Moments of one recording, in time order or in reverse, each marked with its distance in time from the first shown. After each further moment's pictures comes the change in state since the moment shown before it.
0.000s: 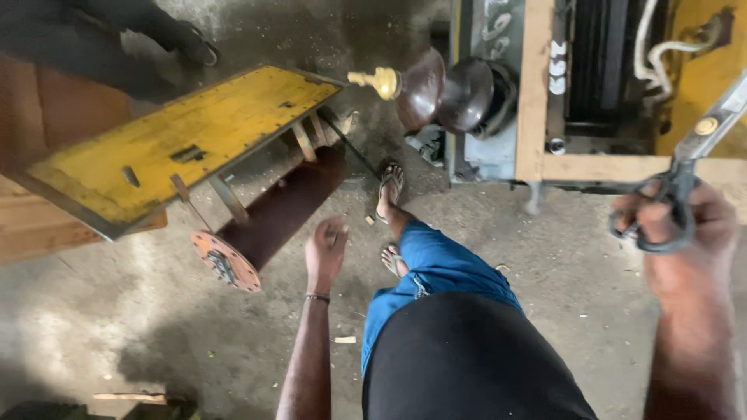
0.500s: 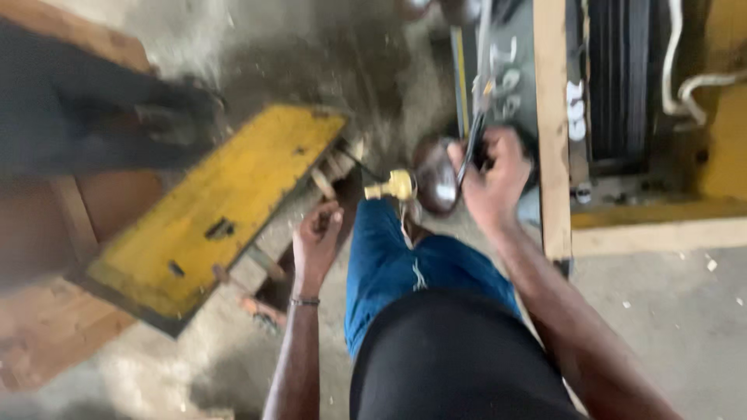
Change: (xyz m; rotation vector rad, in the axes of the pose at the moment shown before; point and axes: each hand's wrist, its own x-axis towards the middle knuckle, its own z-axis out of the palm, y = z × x) left_hand 0.178 0.153 -0.059 -0.148 -0.190 0.080; right_hand 0.203 0.074 0.254 -0.515 0.205 -0.278
